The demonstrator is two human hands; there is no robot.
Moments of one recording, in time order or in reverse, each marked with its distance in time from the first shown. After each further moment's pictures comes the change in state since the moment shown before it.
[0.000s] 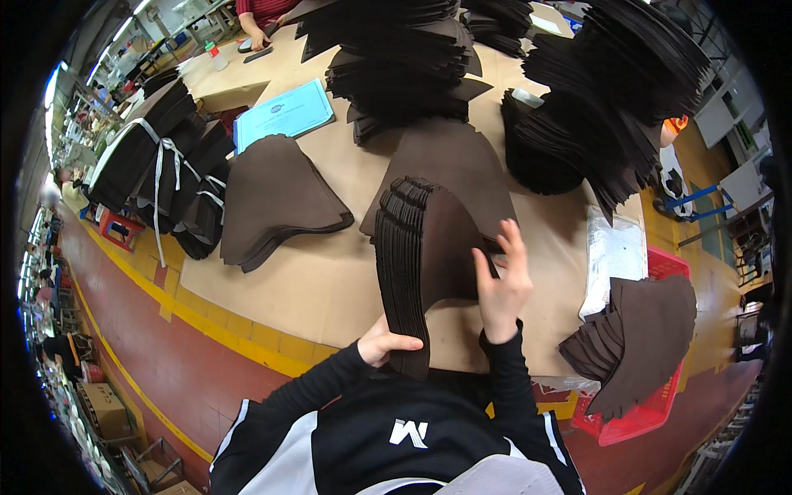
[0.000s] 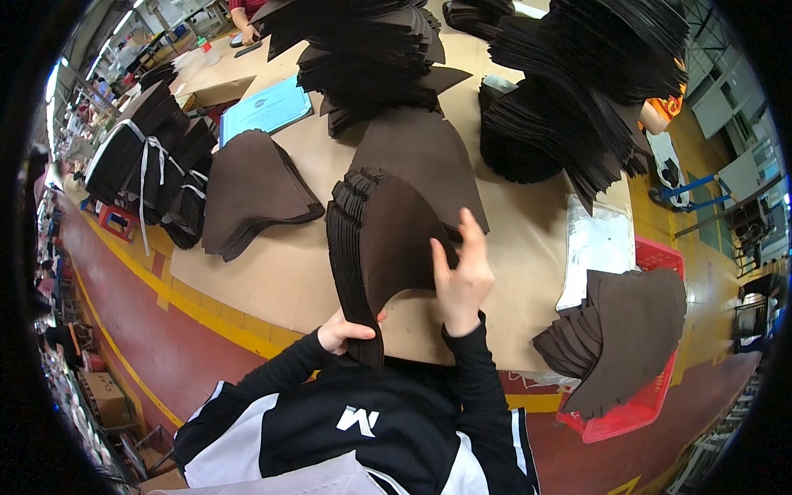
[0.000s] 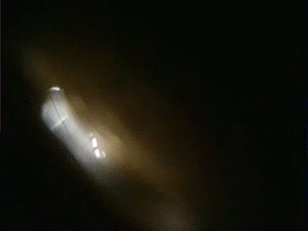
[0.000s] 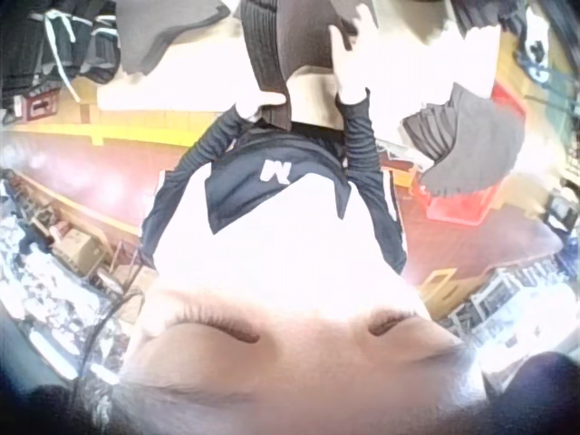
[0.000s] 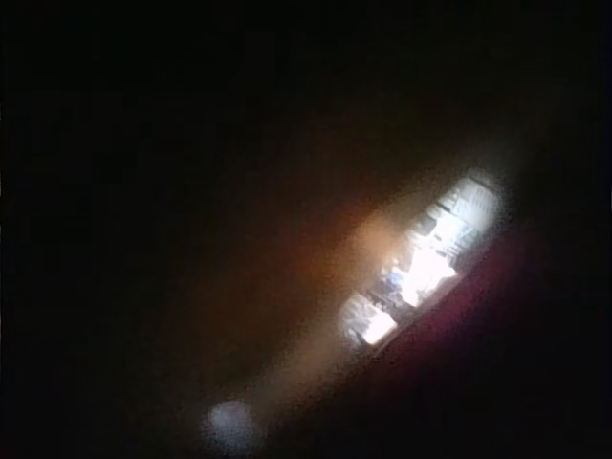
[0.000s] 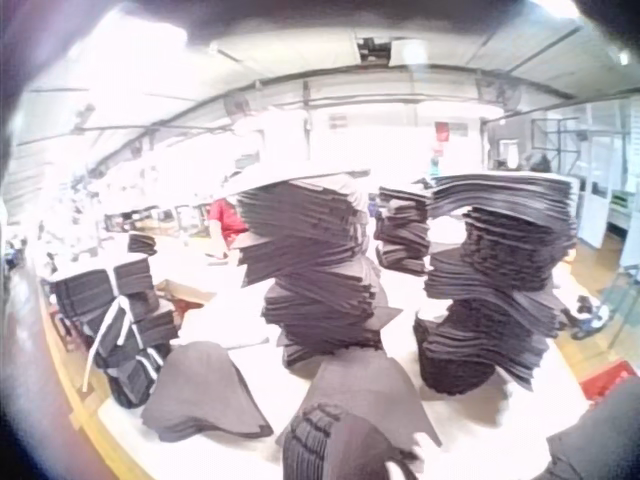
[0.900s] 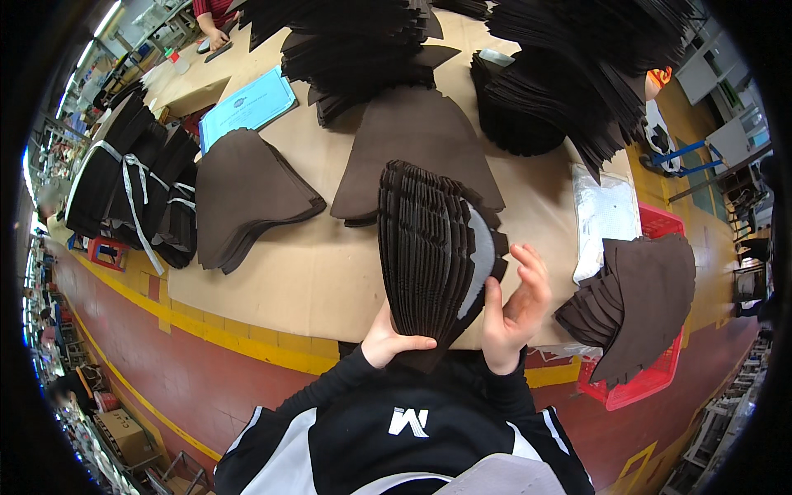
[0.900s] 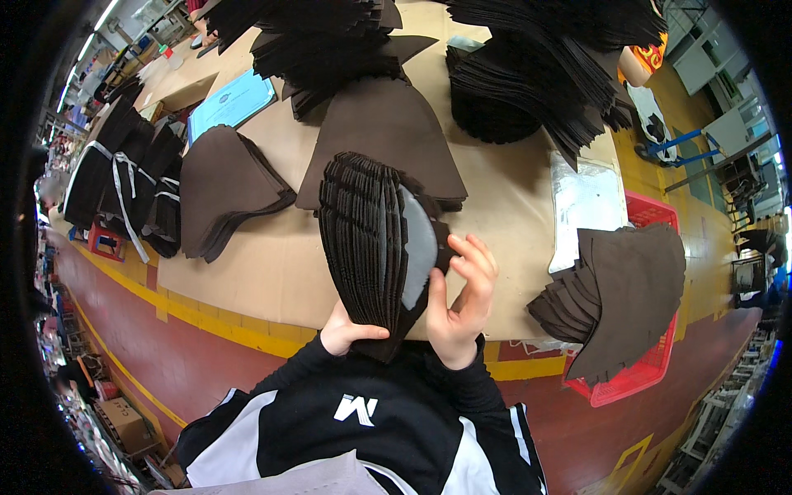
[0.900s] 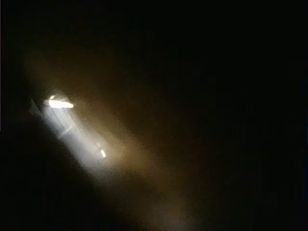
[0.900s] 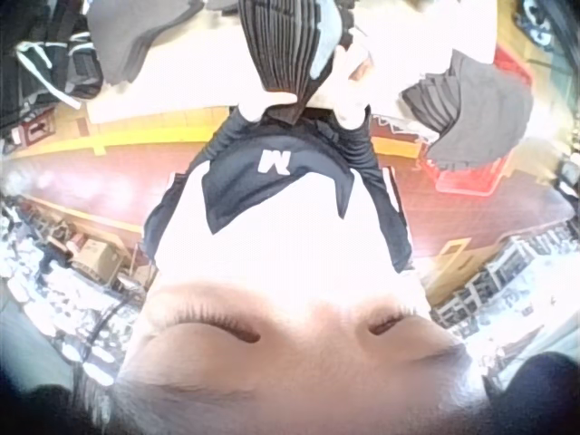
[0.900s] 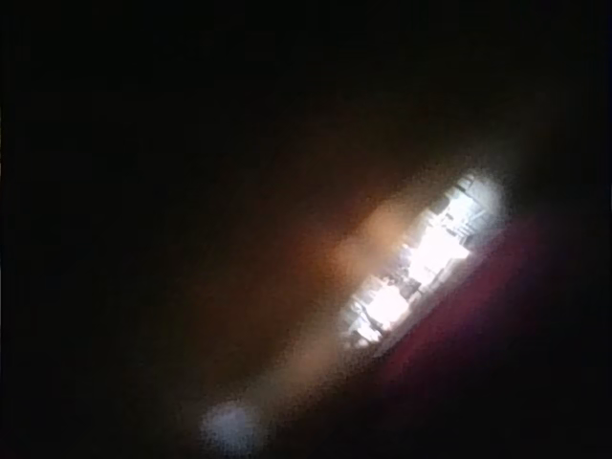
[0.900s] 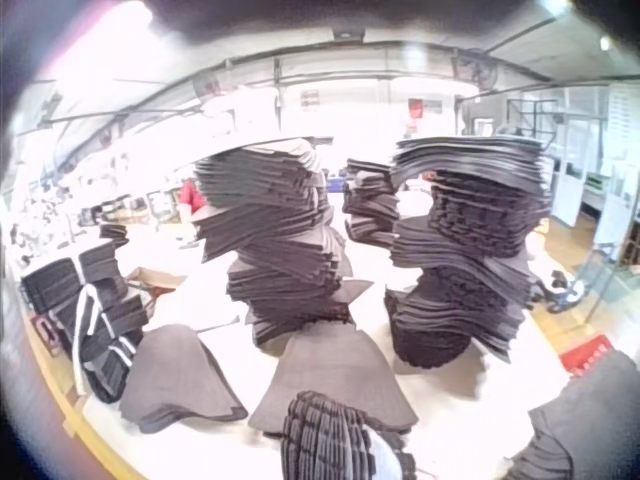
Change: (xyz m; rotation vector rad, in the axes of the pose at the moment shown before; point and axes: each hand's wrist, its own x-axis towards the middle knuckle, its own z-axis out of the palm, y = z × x) left_hand 0.010 -0.022 0.023 0.201 -0.044 0.138; right_hand -0.039 -0.028 -0.048 0.272 0.199 -0.179
